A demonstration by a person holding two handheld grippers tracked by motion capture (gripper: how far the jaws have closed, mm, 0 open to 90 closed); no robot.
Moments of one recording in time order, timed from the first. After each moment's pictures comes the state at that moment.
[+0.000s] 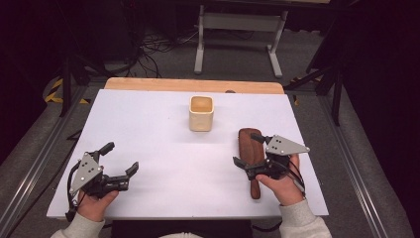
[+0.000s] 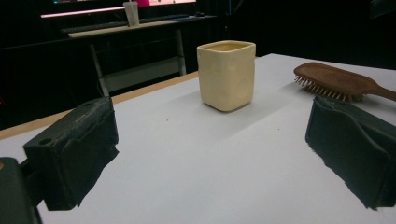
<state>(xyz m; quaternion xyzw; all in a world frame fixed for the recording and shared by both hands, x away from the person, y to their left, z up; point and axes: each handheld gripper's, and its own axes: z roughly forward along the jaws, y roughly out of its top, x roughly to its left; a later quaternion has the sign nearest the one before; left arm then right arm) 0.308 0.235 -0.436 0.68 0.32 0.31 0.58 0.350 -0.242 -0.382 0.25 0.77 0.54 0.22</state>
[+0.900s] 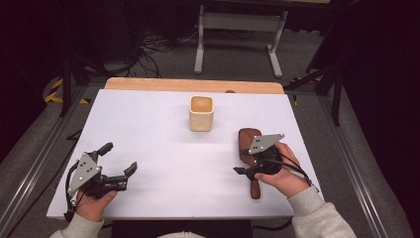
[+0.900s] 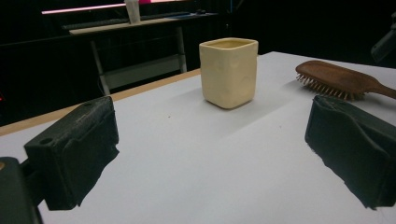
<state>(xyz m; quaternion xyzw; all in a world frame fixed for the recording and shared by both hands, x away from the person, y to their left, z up) 0.308 0.239 -0.437 0.69 0.32 0.31 0.58 0.367 -0.231 -0.384 0.19 0.91 0.34 0.11</state>
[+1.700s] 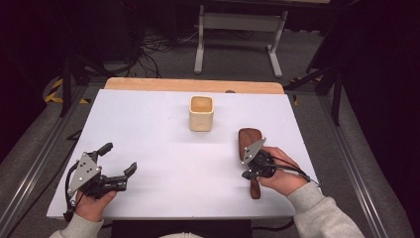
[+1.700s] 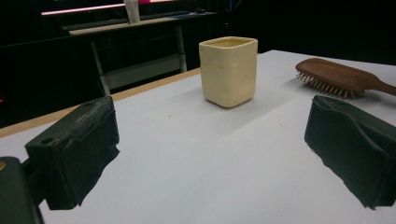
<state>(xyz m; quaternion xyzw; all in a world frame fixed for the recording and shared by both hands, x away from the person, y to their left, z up) 0.307 0.239 -0.437 0.69 0.32 0.31 0.57 0.369 -0.224 -0.399 0.14 0.97 0.18 0.05</state>
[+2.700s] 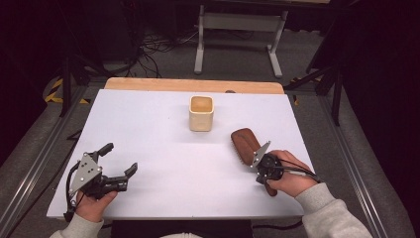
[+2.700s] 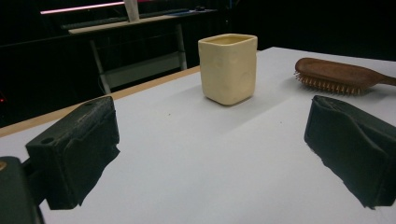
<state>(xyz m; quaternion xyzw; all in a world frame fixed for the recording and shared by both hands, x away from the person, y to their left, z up) 0.307 0.237 -0.437 0.69 0.32 0.31 0.57 0.369 -0.252 -0.410 0.17 0.98 0.09 0.04</state>
